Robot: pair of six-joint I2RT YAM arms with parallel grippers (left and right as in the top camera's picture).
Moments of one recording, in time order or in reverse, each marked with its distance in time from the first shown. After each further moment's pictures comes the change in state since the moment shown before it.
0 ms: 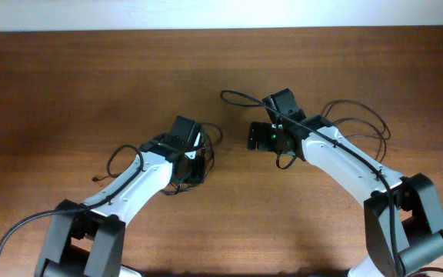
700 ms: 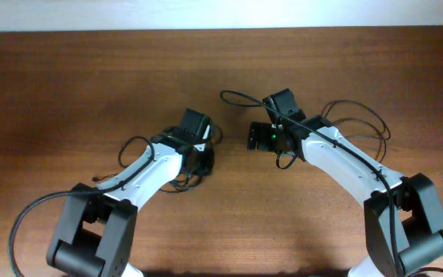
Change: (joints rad) left arm -0.037 0.093 0.074 0.061 0.008 0.000; right arm 0.000 0.000 0.000 0.001 0.000 0.000
